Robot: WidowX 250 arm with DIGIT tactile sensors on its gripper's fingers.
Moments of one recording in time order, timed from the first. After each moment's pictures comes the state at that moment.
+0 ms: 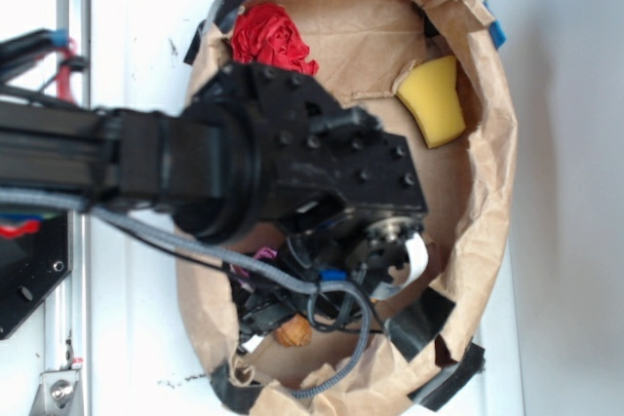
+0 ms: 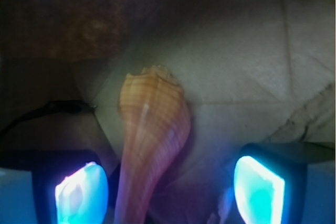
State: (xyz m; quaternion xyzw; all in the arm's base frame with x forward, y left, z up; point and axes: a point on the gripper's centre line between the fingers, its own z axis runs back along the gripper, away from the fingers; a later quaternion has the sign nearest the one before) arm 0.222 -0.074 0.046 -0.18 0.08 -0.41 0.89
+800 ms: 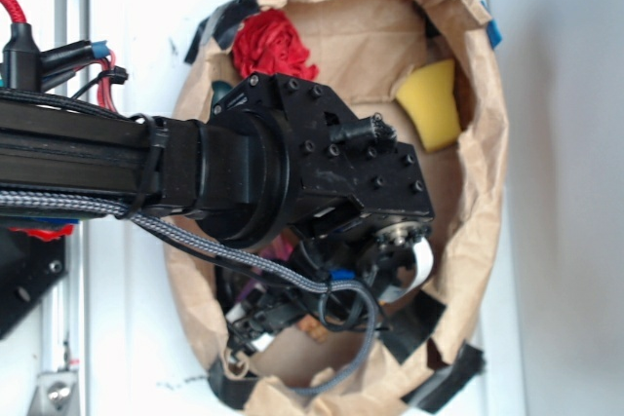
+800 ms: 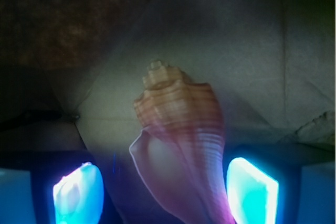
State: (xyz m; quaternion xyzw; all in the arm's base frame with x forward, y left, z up) arm 0.227 -0.080 0.030 -0.17 0.07 -0.44 0.88
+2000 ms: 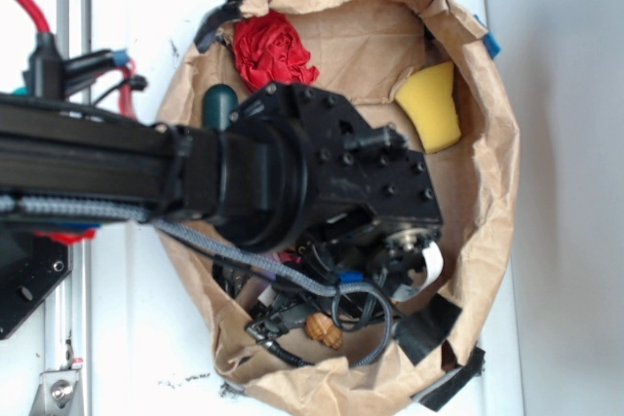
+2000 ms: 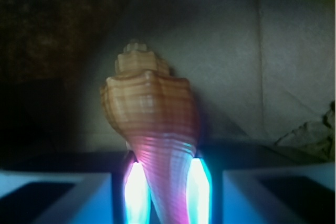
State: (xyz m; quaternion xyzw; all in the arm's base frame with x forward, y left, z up) arm 0.238 -0.079 0.027 -0.15 0.06 -0.42 0.89
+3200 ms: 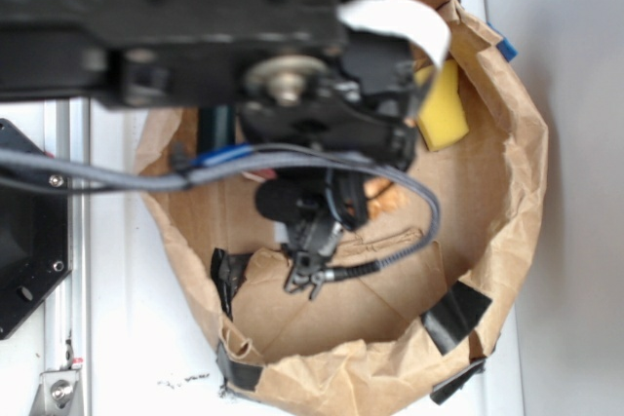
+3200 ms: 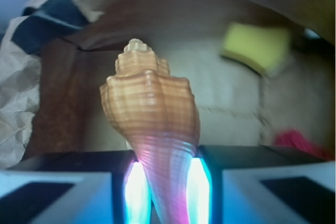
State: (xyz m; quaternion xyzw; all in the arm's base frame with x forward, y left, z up) arm 0.243 -0.014 0.153 -0.05 -0.05 -0.01 1.00
